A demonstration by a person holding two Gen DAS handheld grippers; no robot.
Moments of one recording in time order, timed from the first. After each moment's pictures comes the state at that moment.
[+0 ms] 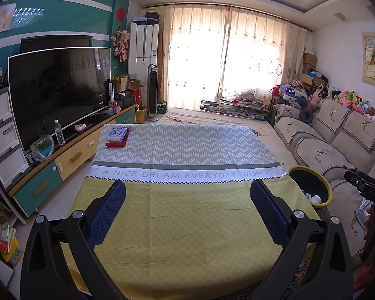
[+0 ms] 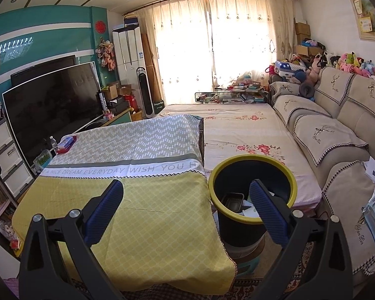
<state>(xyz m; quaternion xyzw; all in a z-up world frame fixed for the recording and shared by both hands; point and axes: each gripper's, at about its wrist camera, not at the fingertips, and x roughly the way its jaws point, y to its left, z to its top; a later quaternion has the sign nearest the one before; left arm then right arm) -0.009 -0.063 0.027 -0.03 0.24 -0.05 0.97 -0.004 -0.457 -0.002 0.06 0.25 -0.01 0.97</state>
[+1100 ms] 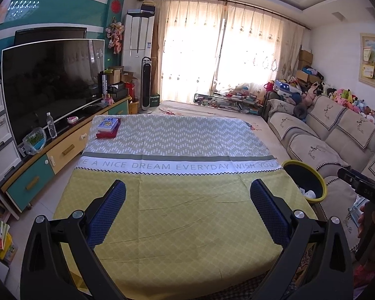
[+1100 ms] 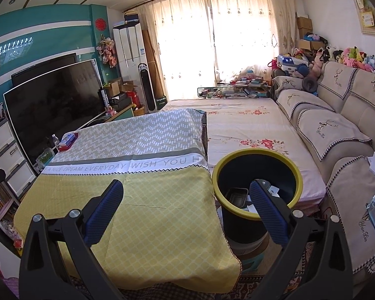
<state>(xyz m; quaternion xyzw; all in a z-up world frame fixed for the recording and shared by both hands) 0.000 -0.066 0.012 -0.04 0.26 -0.07 0.96 0.002 -0.457 -0.012 0.07 0.26 0.00 0.96</state>
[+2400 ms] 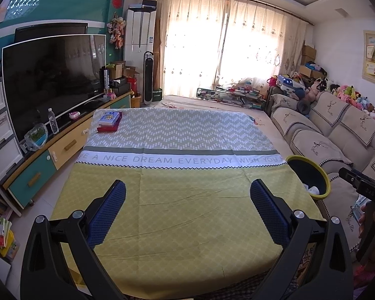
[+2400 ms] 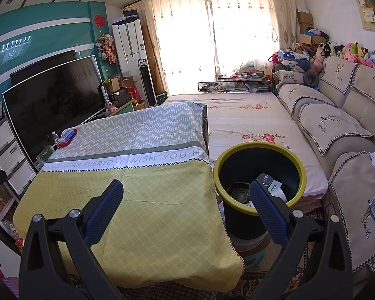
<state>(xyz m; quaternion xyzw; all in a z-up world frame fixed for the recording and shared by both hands) 0.007 -0.067 0.000 -0.03 0.28 -0.07 0.96 0.009 -0.457 -0.023 0.07 0.28 0.01 0.96</state>
